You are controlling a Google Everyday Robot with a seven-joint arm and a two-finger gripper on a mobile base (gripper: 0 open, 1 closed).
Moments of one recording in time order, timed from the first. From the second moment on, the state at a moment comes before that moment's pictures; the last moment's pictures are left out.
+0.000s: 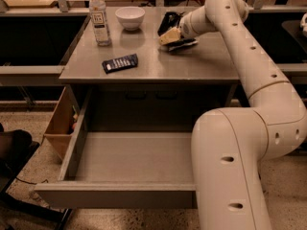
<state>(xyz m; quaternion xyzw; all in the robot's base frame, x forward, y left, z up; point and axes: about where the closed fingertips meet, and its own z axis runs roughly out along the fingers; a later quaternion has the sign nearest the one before) 0.906 -0.091 0.860 -0.32 0.83 0.13 0.45</state>
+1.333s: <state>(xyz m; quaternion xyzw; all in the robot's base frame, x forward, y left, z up) 0.850 -0.095 0.931 -0.37 0.81 0.08 0.45</state>
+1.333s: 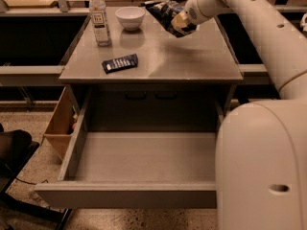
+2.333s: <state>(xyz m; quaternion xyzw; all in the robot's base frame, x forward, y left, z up) 0.654 -0.135 0.980 -0.44 0.81 0.06 0.38</state>
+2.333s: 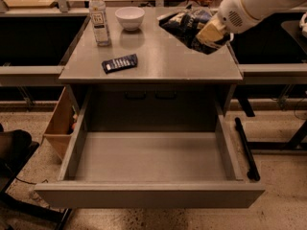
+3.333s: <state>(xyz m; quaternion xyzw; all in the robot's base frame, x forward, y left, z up) 0.530 -0.240 0.825 -0.46 0.84 0.13 0.27</state>
